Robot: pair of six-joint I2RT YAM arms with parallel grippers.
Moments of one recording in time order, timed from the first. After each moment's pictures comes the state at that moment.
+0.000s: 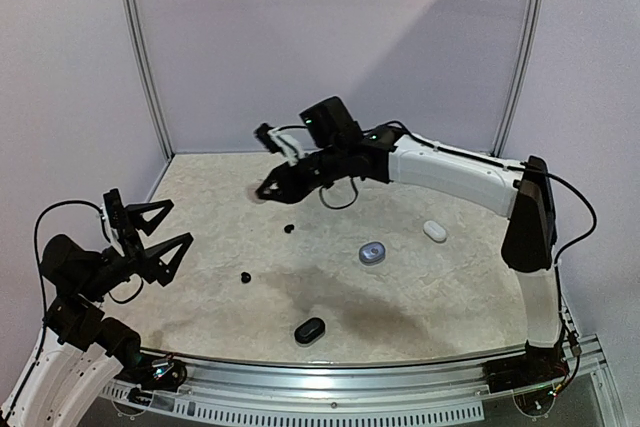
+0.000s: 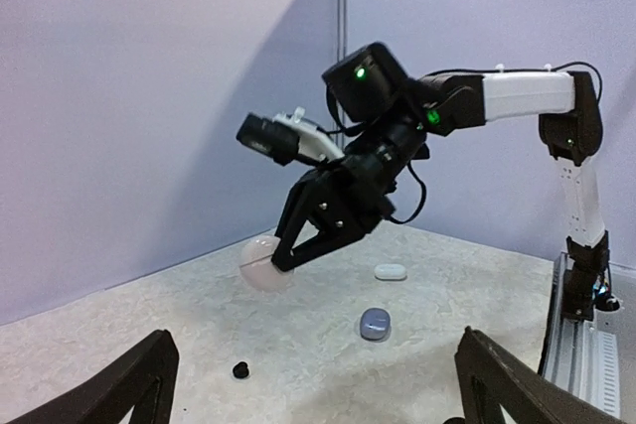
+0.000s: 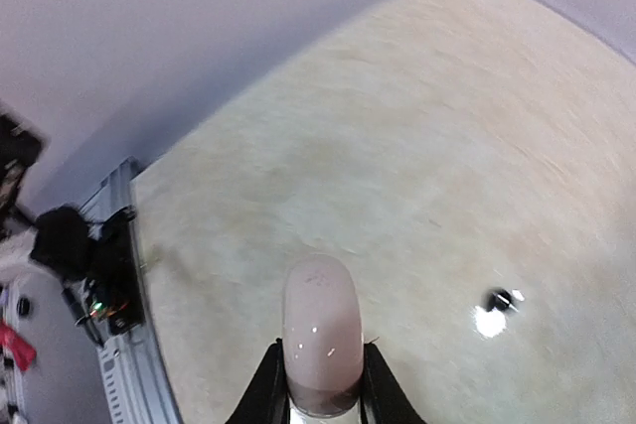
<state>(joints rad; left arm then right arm) -0.33 0.13 0.25 0.10 0.53 -0.14 0.96 2.15 2.03 -0.46 -0.40 0.17</state>
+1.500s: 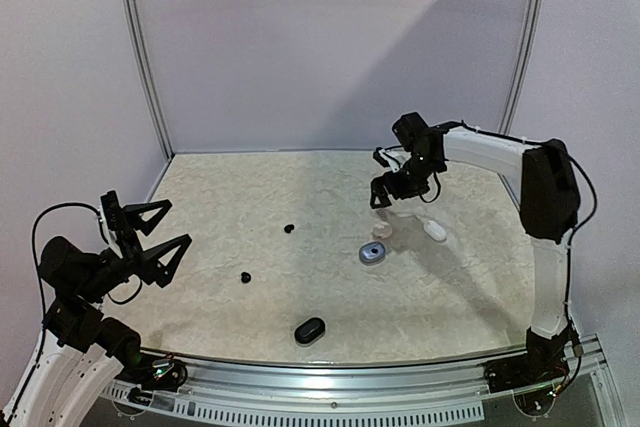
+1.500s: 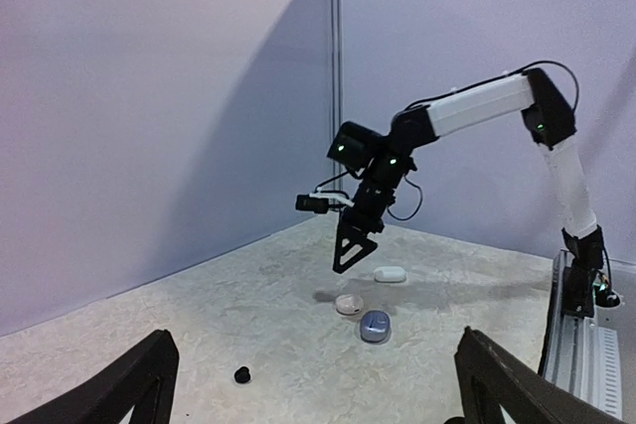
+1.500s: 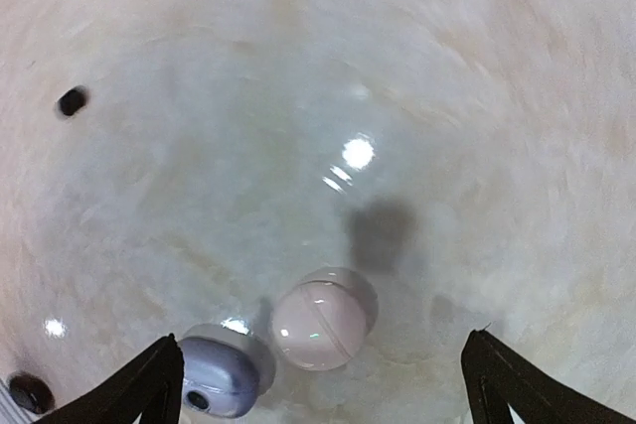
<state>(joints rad) -0.33 0.10 0.25 0.09 0.53 -0.13 0.51 2.12 1.78 -0.80 -0.17 0.04</state>
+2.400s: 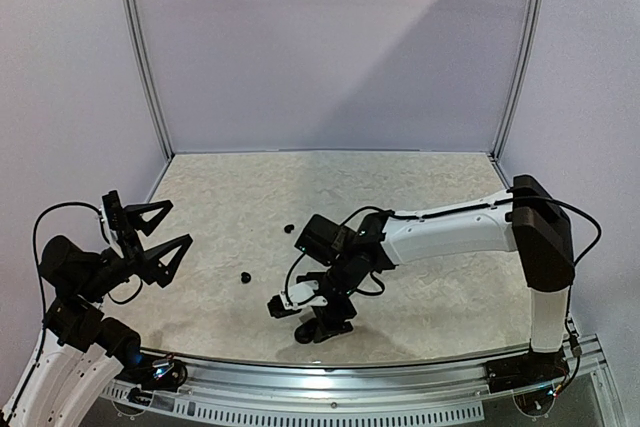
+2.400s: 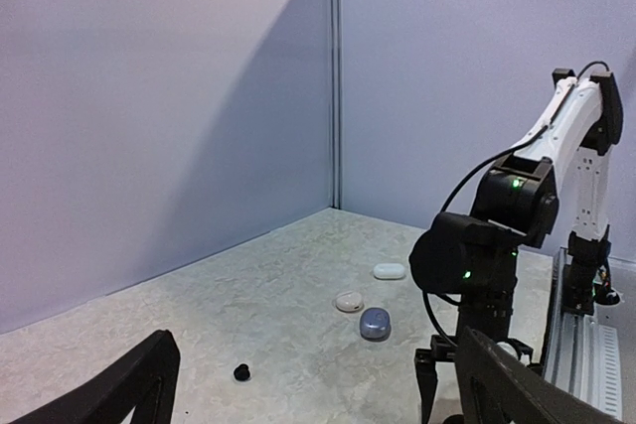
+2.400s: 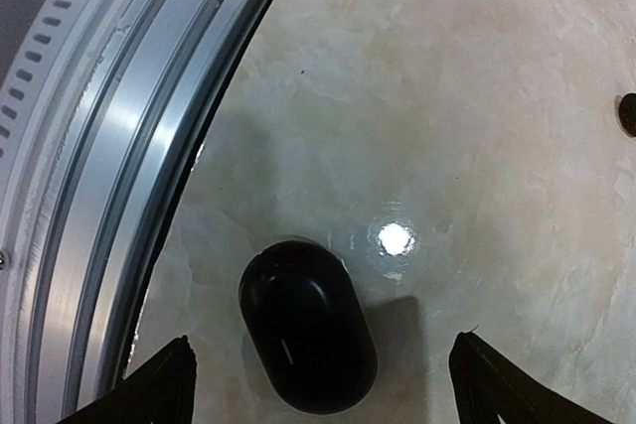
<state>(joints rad) -0.32 0.11 0.25 0.09 0.53 -0.13 1.16 2.04 1.46 -0.61 -0.36 -0.74</state>
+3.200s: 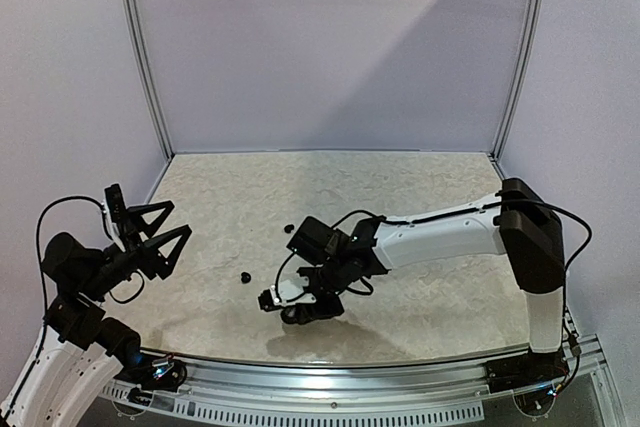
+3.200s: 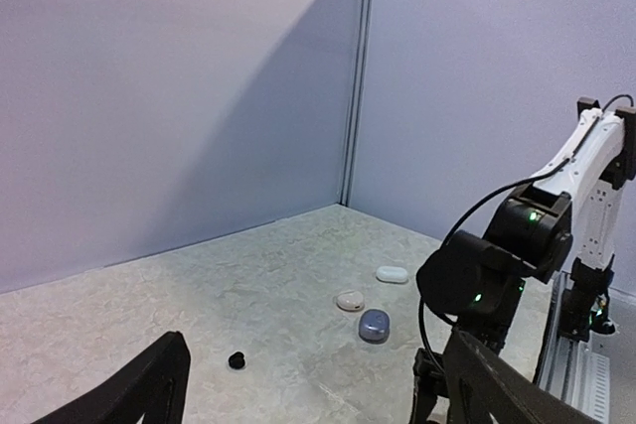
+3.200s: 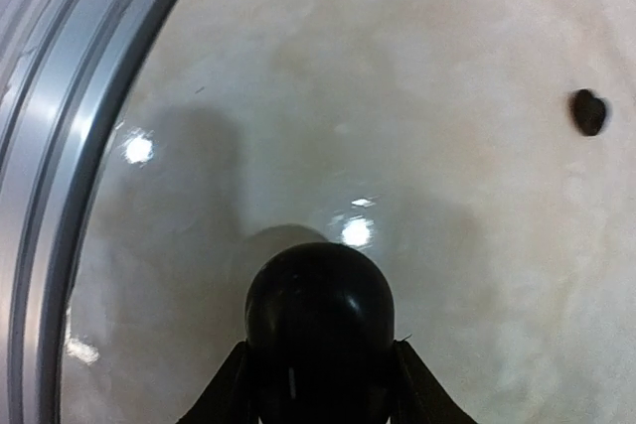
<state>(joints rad) -0.32 0.14 0.25 0.09 0.48 -0.21 1.17 2.09 1.48 -0.52 -0.26 -0.71</state>
